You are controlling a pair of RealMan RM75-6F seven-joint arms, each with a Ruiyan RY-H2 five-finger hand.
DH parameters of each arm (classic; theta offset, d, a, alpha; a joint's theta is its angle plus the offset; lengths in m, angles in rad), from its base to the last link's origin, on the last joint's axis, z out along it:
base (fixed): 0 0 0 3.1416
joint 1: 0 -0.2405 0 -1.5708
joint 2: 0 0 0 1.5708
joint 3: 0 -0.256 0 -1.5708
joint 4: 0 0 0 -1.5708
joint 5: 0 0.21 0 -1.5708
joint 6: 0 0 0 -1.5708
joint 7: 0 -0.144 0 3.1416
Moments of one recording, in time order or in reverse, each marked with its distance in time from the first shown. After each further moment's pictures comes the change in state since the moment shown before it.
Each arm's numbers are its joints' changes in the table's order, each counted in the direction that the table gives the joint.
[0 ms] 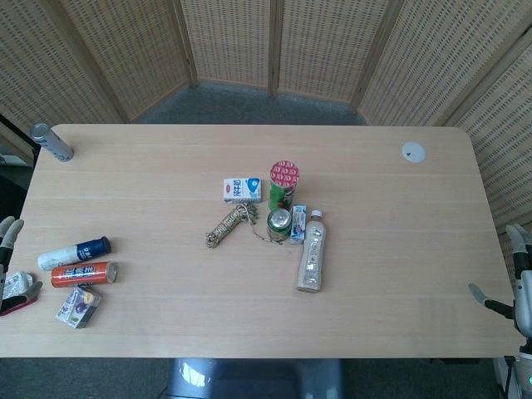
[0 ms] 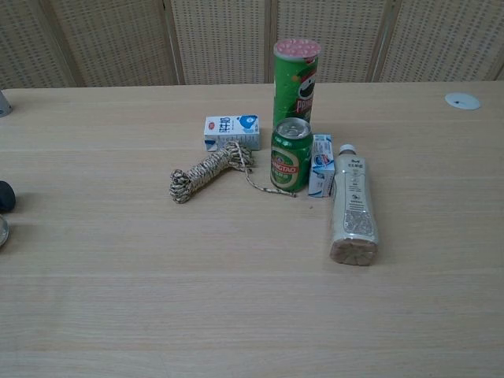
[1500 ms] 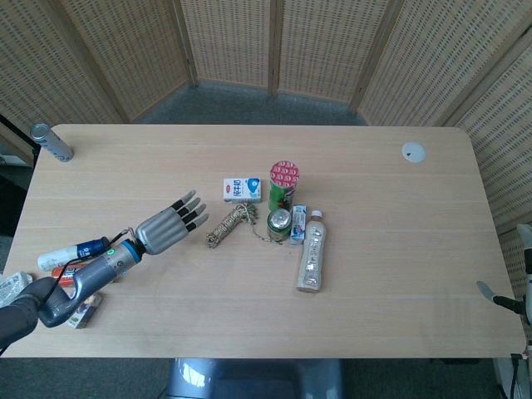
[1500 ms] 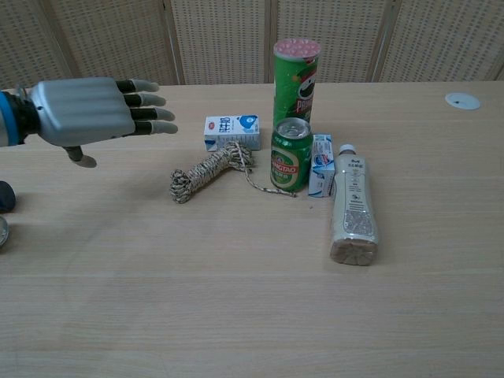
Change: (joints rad) left arm 0.759 0.459 -0.045 -0.689 0.314 -0.708 -0.226; right arm -0.017 -0.021 -0.029 -0.032 0.112 -0.086 -0.084
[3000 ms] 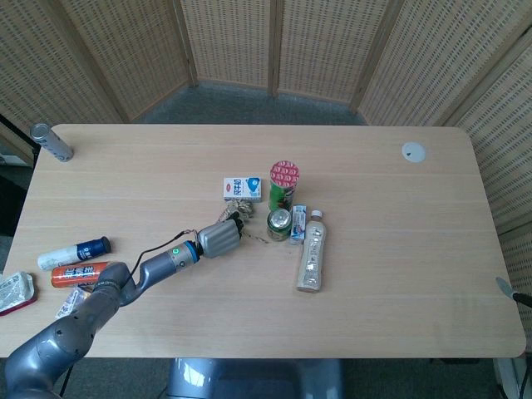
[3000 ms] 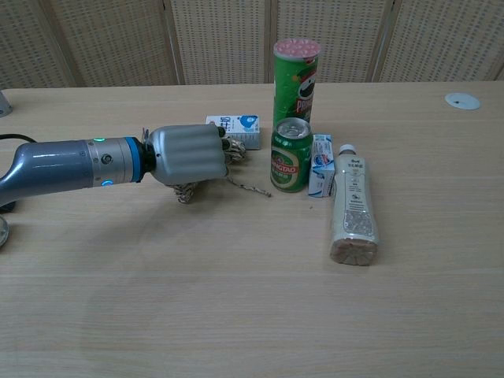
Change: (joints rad) left arm 0.188 0.480 -0.152 -0.620 0.053 0.068 0.105; right arm 0.010 -0.026 -0.034 -0.034 0.072 -0.017 -0.073
